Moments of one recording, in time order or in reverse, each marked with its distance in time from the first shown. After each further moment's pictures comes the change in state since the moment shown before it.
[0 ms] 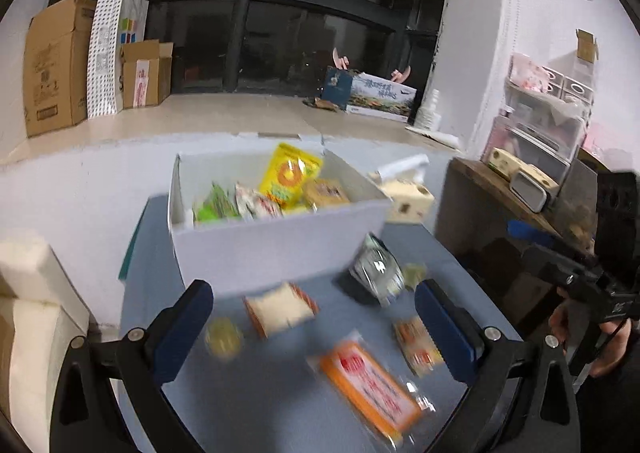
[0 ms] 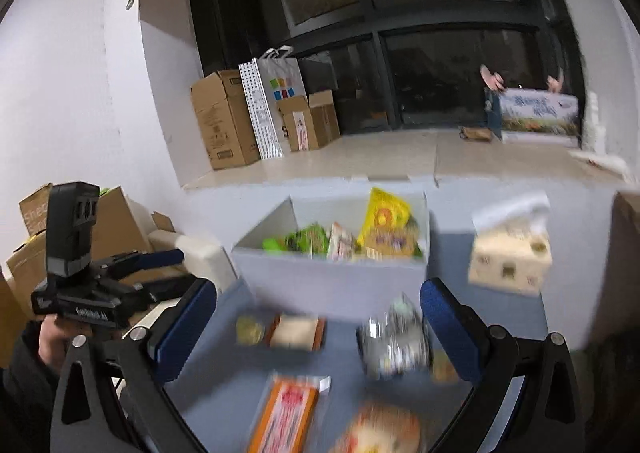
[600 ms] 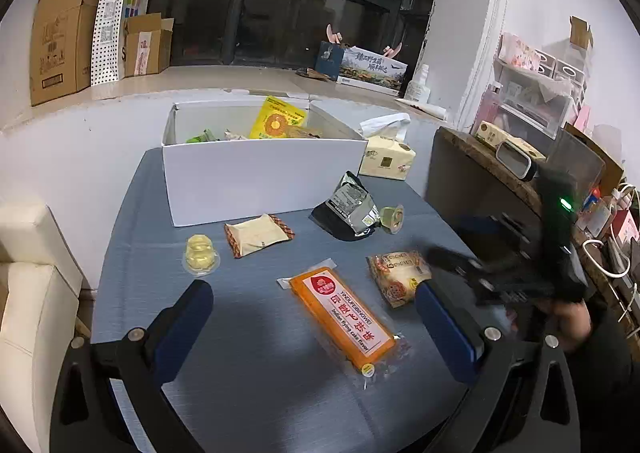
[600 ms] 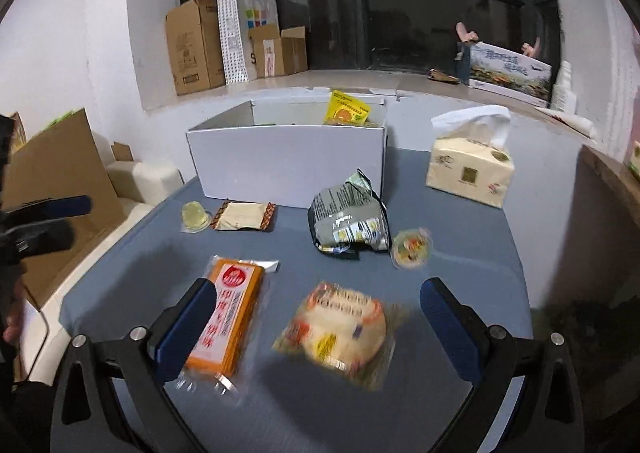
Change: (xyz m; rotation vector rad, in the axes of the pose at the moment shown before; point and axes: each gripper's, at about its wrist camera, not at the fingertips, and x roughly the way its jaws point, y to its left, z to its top) left arm -0.021 -0.024 -0.063 -0.015 0.060 -0.007; right arm 0.043 -0.015 -0.064 -0.119 0.204 -0.172
